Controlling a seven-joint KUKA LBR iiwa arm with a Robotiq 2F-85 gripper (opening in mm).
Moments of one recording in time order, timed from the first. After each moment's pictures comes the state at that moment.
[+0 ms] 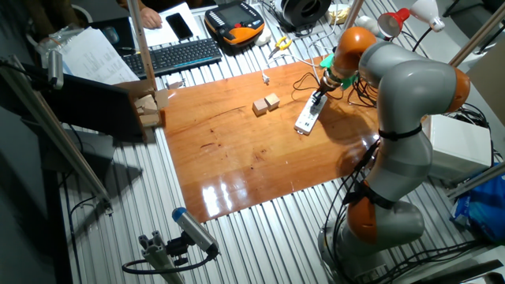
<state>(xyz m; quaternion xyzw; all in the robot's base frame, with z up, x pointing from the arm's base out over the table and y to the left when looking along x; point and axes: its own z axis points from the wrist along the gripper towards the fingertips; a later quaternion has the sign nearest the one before) 0.605 -0.140 0.069 -0.22 0.97 0.01 0.08</state>
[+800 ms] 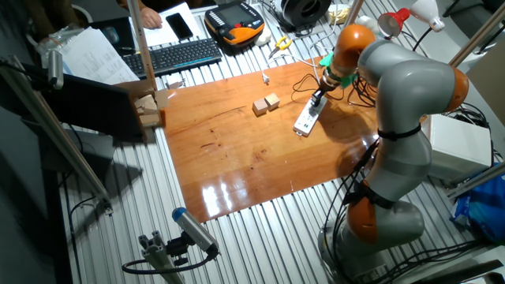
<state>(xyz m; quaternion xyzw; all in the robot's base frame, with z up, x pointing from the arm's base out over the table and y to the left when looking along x) 0.599 -0.135 0.078 -0.21 0.98 0.02 0.06</state>
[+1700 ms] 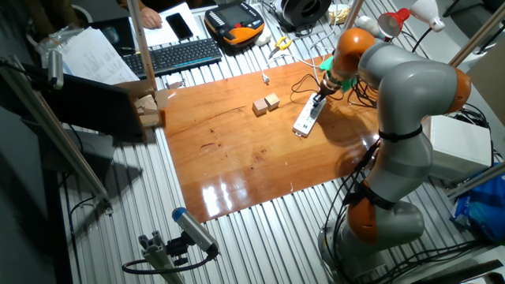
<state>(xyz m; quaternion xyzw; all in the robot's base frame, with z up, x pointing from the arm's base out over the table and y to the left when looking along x) 0.589 -0.132 0.072 -0.22 0.97 0.01 0.06</state>
